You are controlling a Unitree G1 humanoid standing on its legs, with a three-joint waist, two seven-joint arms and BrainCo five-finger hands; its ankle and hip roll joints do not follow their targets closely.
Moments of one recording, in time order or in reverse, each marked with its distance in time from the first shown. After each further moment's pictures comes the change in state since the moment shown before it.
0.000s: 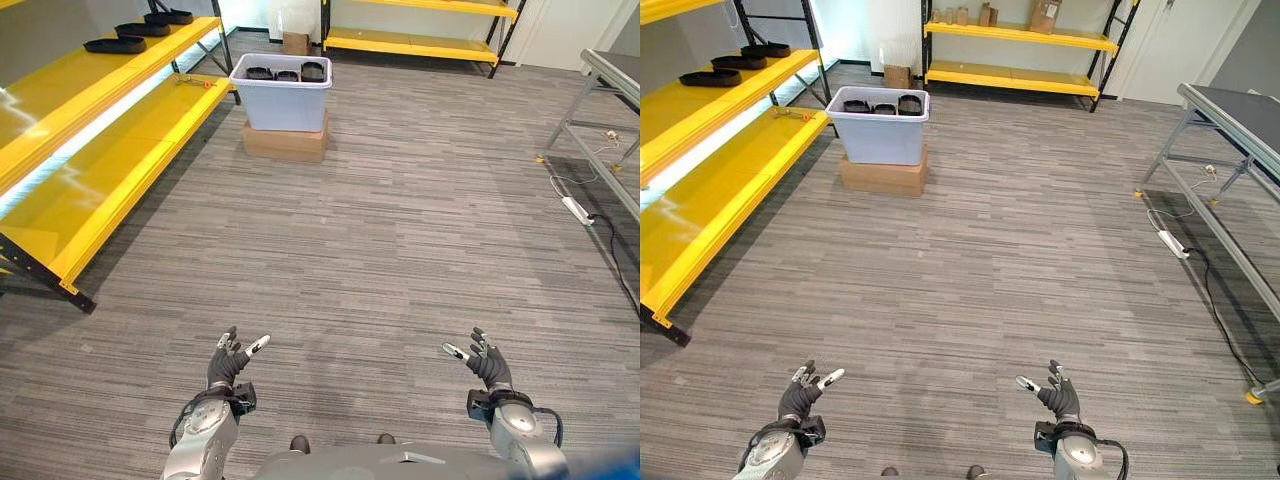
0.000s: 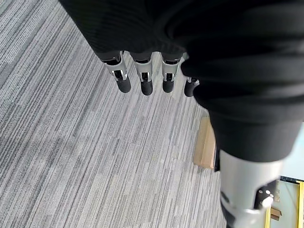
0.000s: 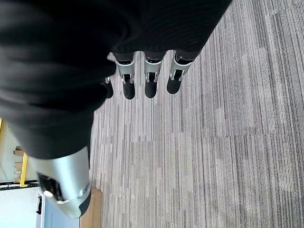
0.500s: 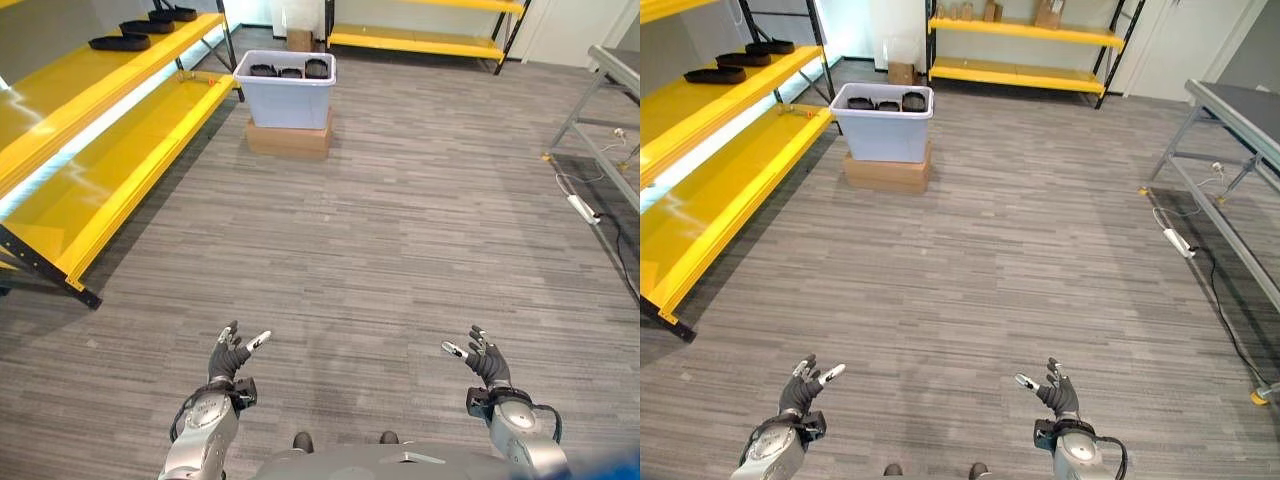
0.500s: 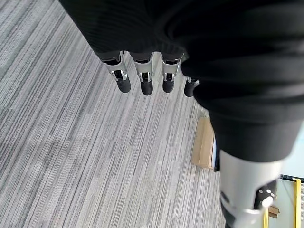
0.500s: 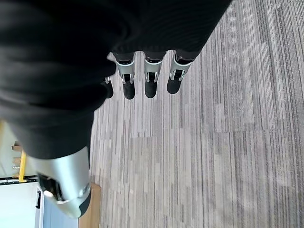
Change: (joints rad) left arm -0.044 0.002 -0.001 0.000 0.018 -0.001 0.002; right arm -0.028 -0.003 -0.002 0.002 0.001 0.009 0.012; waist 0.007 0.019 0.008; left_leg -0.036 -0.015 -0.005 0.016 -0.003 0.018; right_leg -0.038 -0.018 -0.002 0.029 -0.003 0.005
